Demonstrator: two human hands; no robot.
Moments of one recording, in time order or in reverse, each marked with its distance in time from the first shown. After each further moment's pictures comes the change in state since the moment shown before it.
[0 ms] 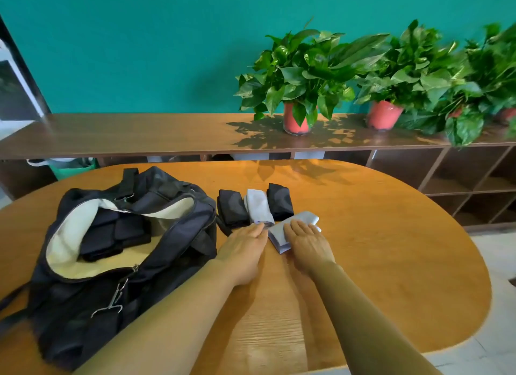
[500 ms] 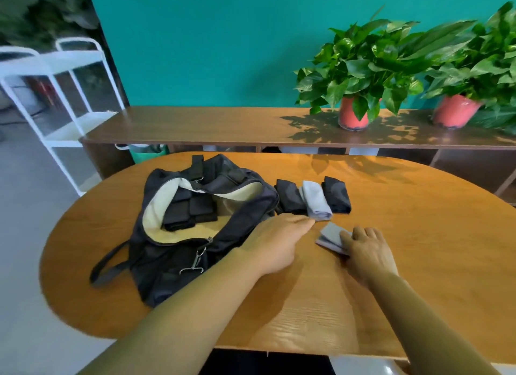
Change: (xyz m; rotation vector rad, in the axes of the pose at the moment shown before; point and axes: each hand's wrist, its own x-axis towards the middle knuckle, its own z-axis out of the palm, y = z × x) left_hand -0.068 -0.026 -0.029 -0.122 0.197 0.080; right_hand -0.028 -0.019 0.006 -0.106 0.126 0.087
